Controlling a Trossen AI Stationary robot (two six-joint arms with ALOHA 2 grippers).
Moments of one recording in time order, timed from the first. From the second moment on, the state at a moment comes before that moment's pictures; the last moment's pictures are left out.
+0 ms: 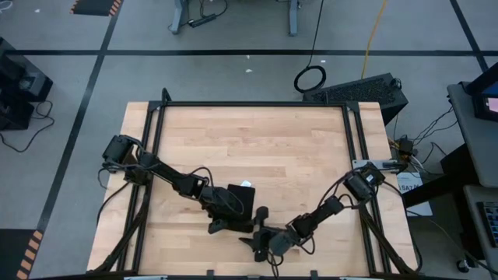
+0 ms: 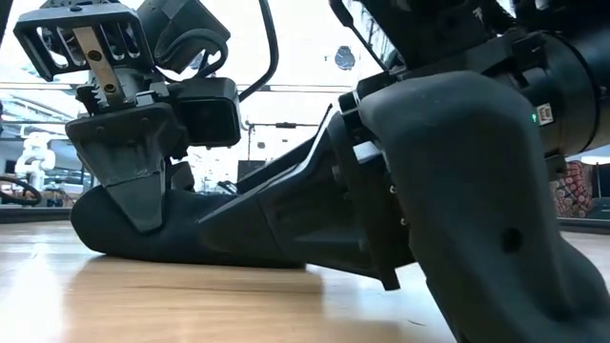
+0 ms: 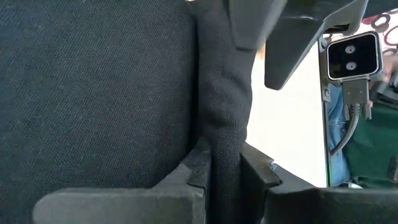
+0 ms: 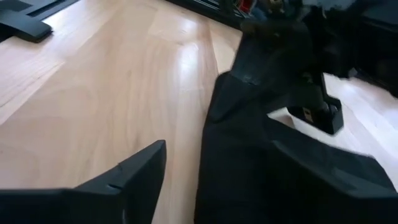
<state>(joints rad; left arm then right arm) -0.30 1.79 0.72 0.25 0.42 -0.65 0.59 2.30 1.13 0.68 0.72 -0.07</state>
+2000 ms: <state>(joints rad) -0.79 1.67 0.72 0.12 -0.60 -0.30 0.46 2.30 1.11 0.70 0.37 0.40</state>
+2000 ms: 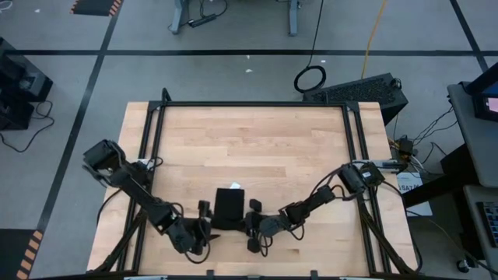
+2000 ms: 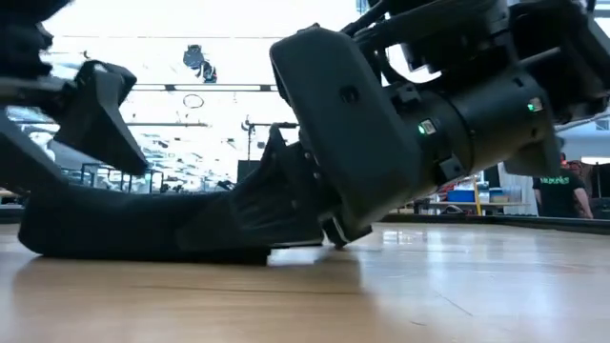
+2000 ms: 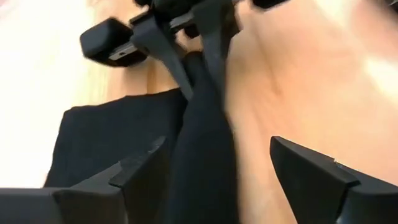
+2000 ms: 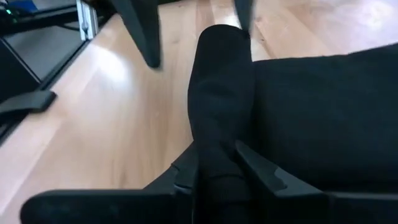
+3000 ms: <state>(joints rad) -0.81 1.83 0.74 0.17 -0.80 -0.43 0.40 2.29 1.12 0.70 0.21 0.72</state>
